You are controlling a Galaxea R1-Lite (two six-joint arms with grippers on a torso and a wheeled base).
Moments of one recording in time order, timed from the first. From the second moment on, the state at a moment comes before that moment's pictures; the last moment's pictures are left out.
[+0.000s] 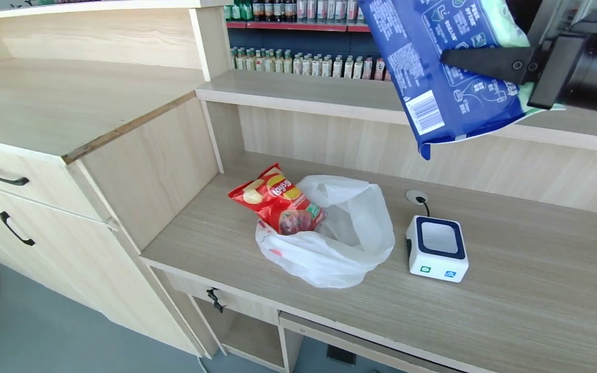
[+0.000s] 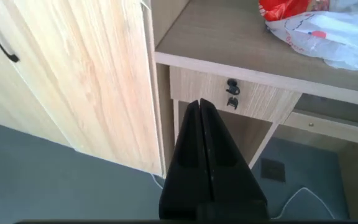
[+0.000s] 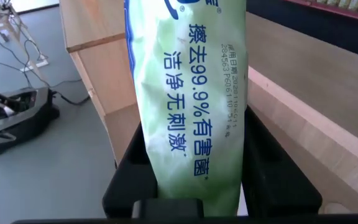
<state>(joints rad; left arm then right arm) 0.00 0.00 0.00 -0.01 -0.03 0.00 0.39 1.43 -1.27 -0.25 0.45 -0.06</state>
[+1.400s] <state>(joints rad) 0.00 0.00 0.00 -0.01 -0.03 0.00 0.18 1.65 -1.00 -0.51 0.60 0.04</state>
